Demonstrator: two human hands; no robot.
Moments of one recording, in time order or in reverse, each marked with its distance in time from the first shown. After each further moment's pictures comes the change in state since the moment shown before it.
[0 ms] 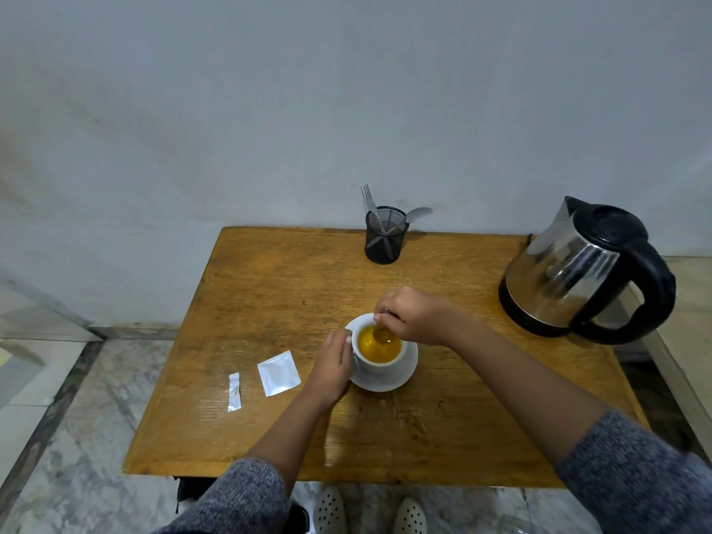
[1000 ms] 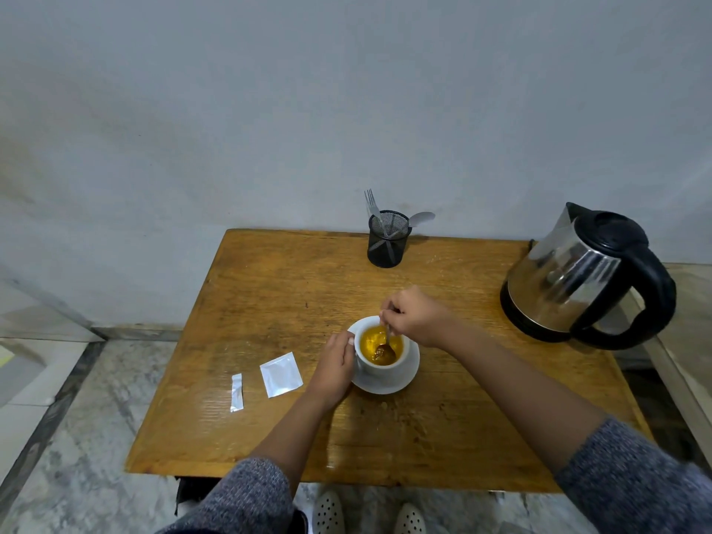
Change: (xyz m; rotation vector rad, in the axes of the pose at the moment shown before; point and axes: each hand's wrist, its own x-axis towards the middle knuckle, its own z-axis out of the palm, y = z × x) left_hand 0.004 -0.003 0.003 0.000 0.008 -0.037; right_hand 0.005 -0.002 0.009 0.313 0.090 0.235
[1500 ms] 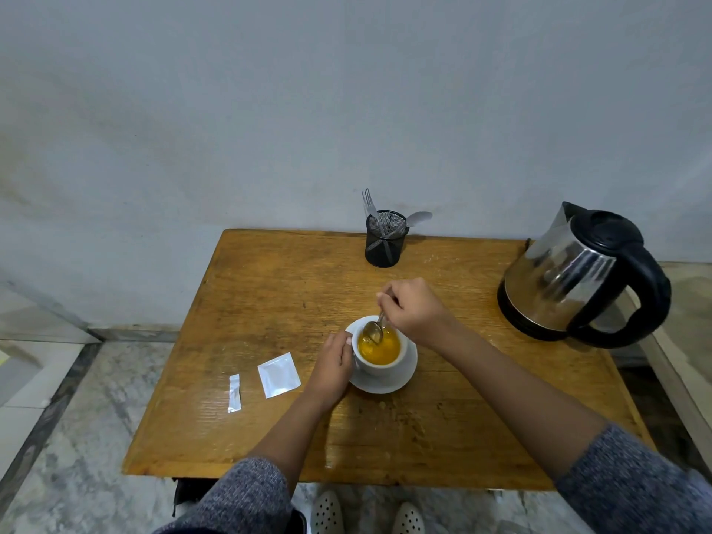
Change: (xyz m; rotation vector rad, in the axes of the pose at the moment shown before) left_hand -0.001 0.001 0.001 -0.003 0.006 -0.003; right_hand -0.004 -0.006 0.001 0.011 0.274 -0.100
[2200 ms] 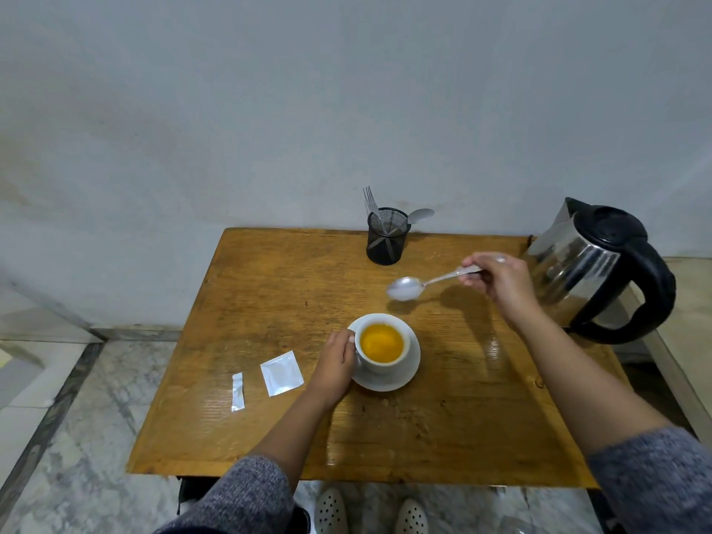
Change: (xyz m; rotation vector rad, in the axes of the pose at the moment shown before) left_hand 0.000 -0.003 -0.002 -0.019 -0.013 0.005; right_hand -0.011 0.073 -0.063 0.997 0.413 0.427
